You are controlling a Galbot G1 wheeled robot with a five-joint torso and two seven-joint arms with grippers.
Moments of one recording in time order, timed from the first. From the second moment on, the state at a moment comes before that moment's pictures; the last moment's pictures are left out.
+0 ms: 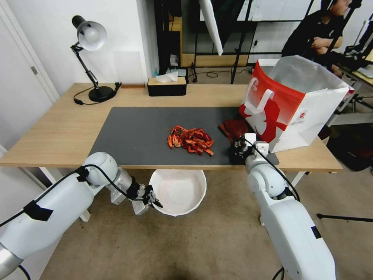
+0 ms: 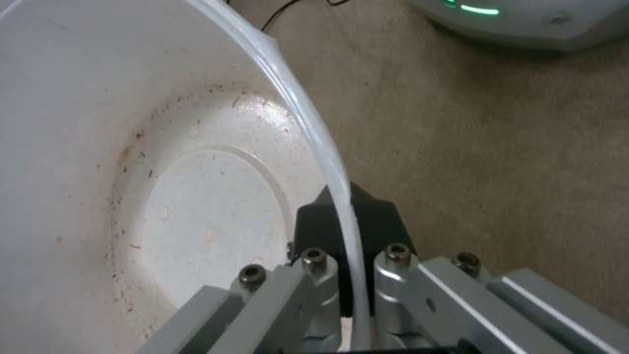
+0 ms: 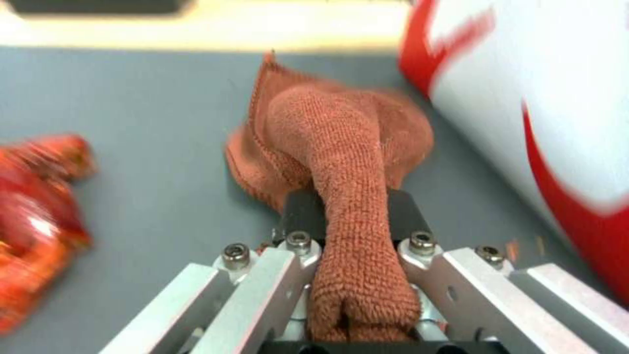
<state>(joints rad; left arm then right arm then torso) 0.67 -0.78 0.12 -1.63 0.37 -0.72 1.21 -0.96 1.25 0.34 1.81 0.37 -0.52 0.19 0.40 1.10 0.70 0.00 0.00</state>
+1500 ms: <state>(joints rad) 0.58 -0.84 0.23 -1.54 0.30 -0.70 1.22 -0.67 1.09 0.15 1.43 0.20 -0.20 -0.47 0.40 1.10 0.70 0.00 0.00</state>
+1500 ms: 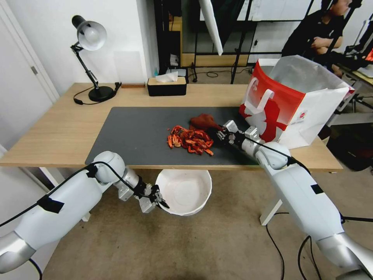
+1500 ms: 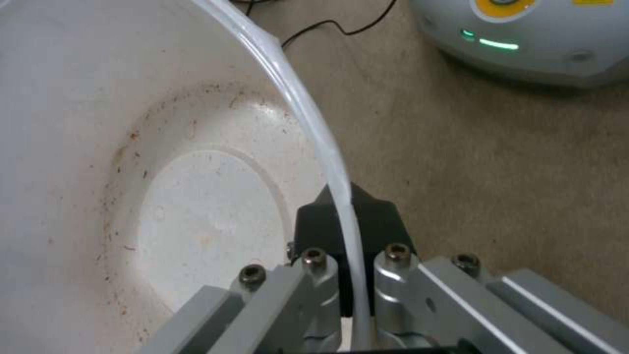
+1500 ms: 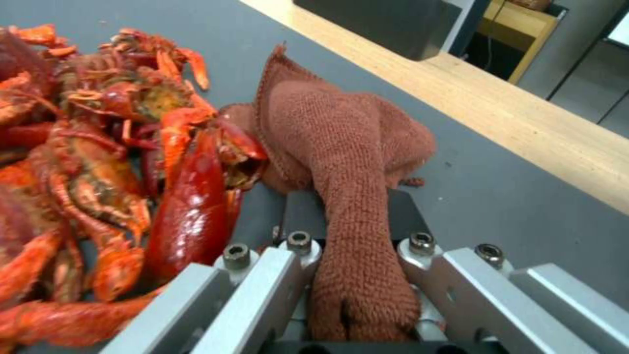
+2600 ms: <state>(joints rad) 0.51 -0.87 0.29 -1.51 0.30 -0.68 1.21 -0.83 1.05 0.18 1.61 0.23 -0.21 -0.49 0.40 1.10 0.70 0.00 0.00</state>
